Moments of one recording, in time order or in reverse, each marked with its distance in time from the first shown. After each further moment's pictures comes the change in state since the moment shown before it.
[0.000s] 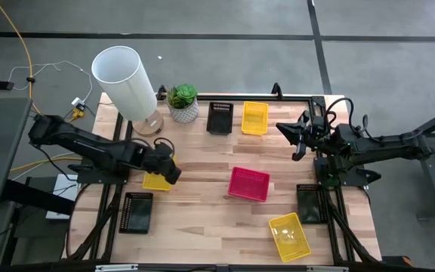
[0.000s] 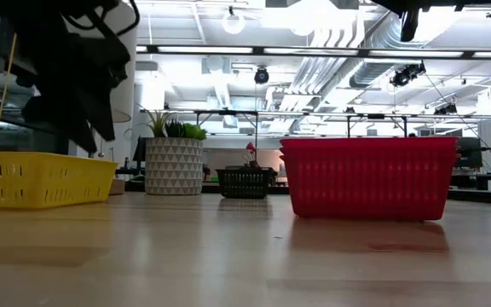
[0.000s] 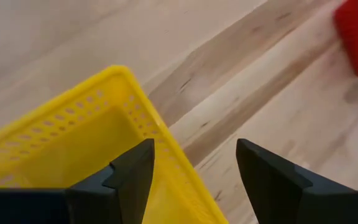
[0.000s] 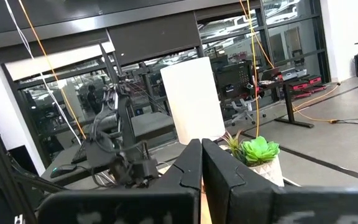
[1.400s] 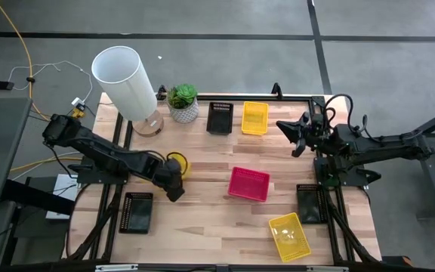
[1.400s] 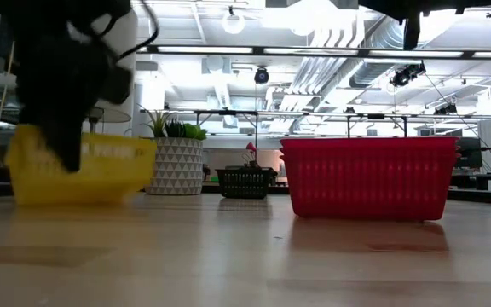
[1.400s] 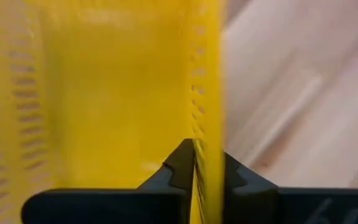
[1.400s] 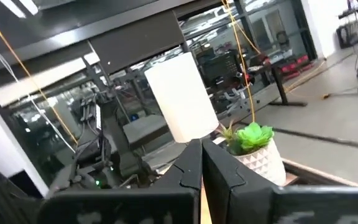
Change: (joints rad) left arm -0.097 0.229 0.081 0.020 0.184 0.096; right arm 0.000 0.001 0.000 -0.029 0.063 0.156
